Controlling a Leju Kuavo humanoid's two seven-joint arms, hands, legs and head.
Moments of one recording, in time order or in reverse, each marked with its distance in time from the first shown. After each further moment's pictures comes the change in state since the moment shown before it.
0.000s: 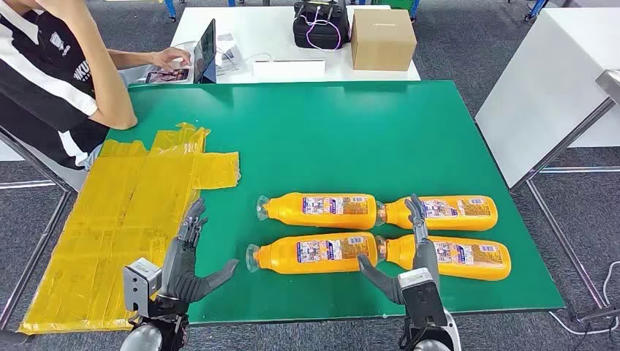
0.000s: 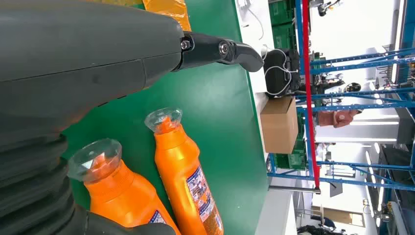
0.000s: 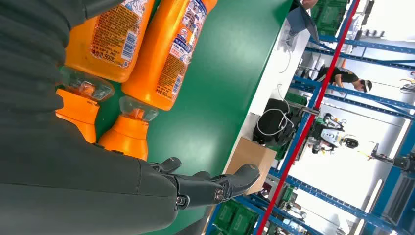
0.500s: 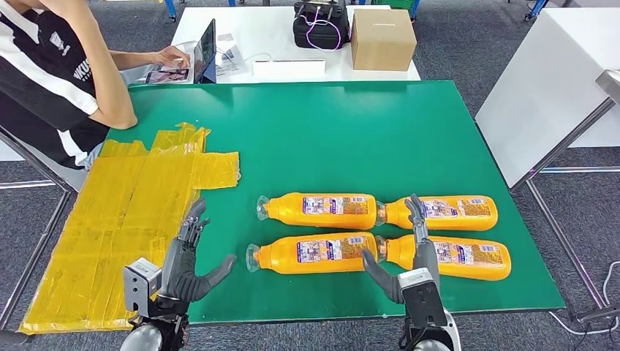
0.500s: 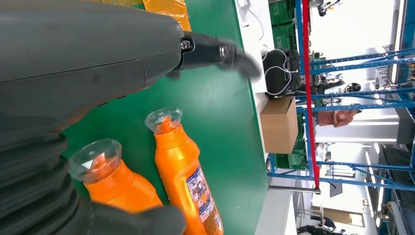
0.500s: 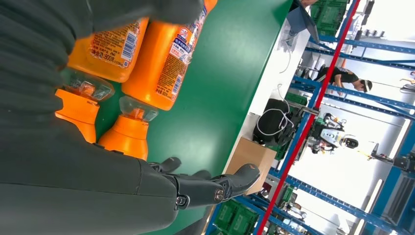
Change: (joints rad) left arm 0.000 0.000 0.000 0.000 0.000 0.000 0.000; right arm 0.000 0.000 0.000 0.000 0.000 0.000 0.000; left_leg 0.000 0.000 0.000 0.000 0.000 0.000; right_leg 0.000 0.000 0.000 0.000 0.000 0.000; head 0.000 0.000
